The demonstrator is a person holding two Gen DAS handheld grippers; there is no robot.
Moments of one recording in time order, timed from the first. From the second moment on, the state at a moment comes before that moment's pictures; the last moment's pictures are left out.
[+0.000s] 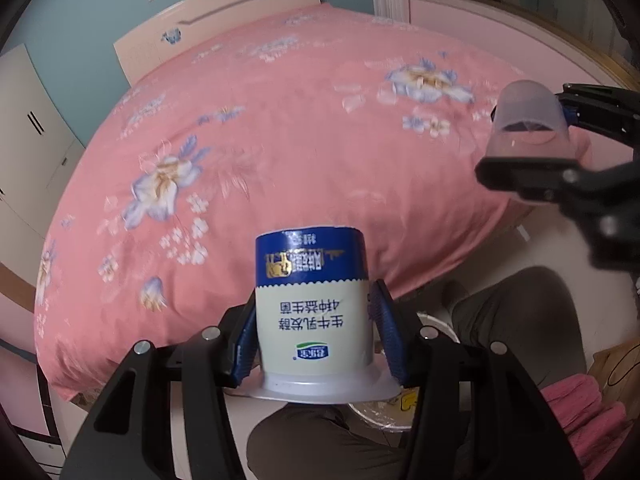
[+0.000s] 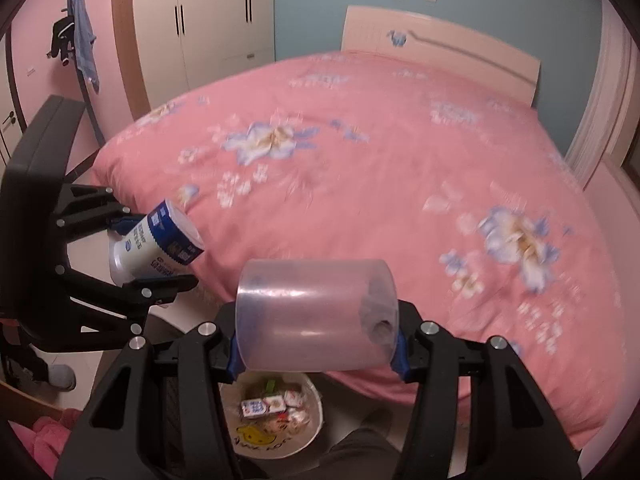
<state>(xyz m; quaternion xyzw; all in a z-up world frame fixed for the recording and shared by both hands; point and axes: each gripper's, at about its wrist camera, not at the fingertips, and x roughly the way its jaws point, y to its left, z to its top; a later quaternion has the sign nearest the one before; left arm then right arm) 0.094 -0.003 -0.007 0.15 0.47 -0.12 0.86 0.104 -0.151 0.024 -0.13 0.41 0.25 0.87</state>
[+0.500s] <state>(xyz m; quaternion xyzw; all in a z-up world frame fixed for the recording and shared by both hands) 0.090 -0.007 -0.131 0.13 0.57 -0.13 0.80 0.099 -0.138 -0.096 -0.13 0.51 0.26 0.81</state>
